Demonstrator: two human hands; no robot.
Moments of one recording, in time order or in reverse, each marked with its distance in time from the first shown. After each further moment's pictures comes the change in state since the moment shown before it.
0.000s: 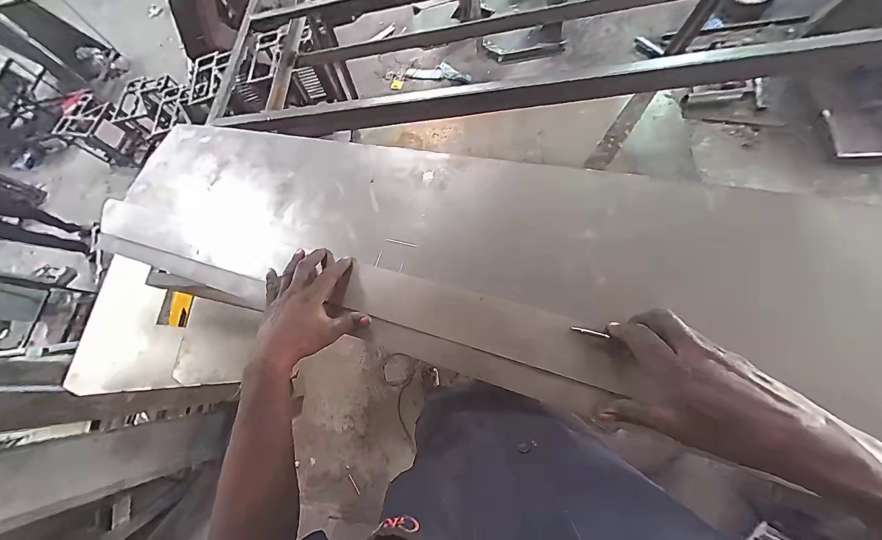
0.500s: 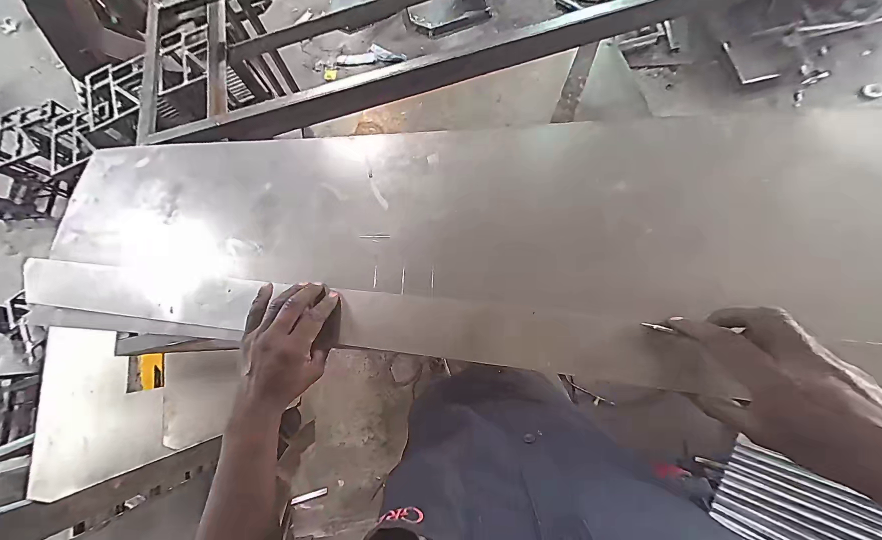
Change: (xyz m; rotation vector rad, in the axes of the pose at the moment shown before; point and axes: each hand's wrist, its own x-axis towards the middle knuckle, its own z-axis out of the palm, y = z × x) left_hand 0.006 -0.098 0.016 -0.032 0.331 0.582; right_hand -0.044 -0.074 0.038 -0.031 0.159 0.310
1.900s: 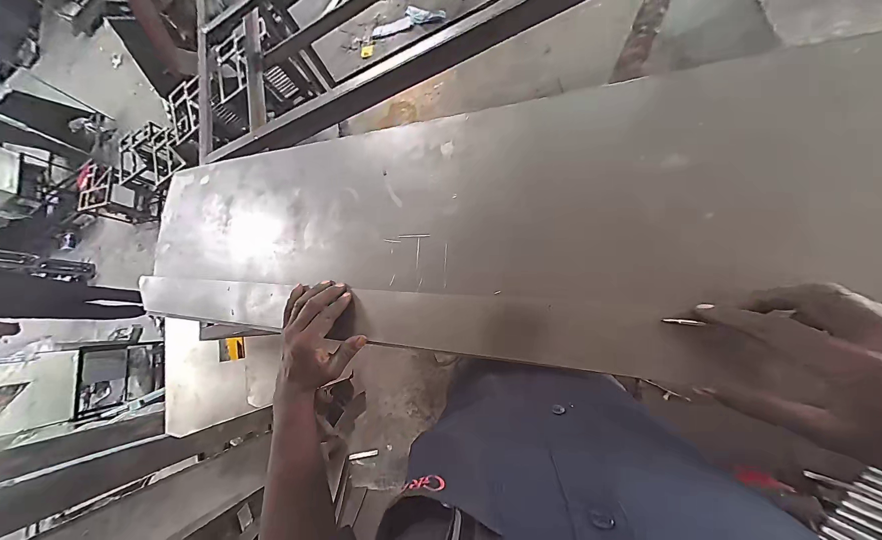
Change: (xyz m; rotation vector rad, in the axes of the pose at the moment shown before) left_hand -0.004 -0.007 -0.002 -0.226 0.033 -0.055; right_hand 0.028 0.037 0.011 0.199 -0.021 -0.151
